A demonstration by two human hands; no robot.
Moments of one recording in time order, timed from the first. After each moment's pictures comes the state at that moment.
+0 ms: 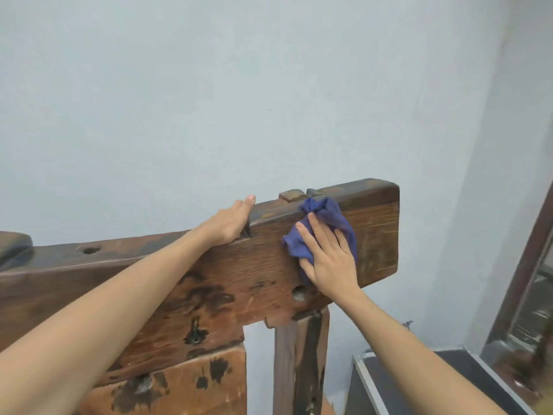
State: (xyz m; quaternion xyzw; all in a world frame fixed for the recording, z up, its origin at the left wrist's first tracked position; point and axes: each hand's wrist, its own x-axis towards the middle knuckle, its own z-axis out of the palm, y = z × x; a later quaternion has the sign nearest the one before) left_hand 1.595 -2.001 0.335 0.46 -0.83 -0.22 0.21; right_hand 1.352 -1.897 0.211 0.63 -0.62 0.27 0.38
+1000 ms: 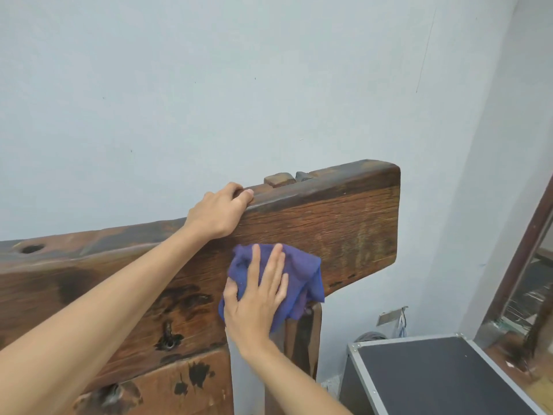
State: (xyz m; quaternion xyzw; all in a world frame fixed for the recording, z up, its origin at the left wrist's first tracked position) left_hand 1.559 -1.998 0.328 0.47 -0.82 -0.16 0.28; right_hand 1.503 -1.933 0.128 0.46 -0.69 0.50 0.25
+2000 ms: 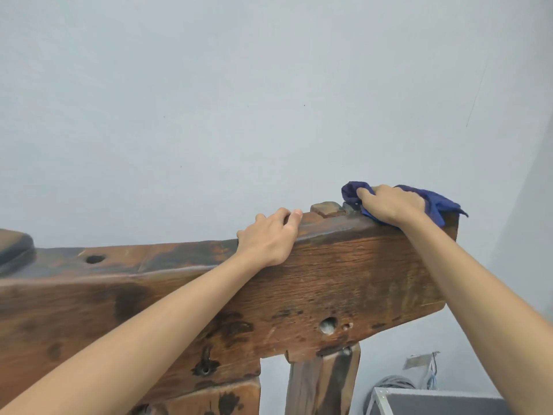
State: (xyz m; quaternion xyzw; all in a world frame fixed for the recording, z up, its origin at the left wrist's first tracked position) left_hand 1.558 -1.998 0.325 0.48 -0.82 -0.15 0.27; right_hand 1.308 -1.956 0.390 0.48 -0.85 0.15 0.14
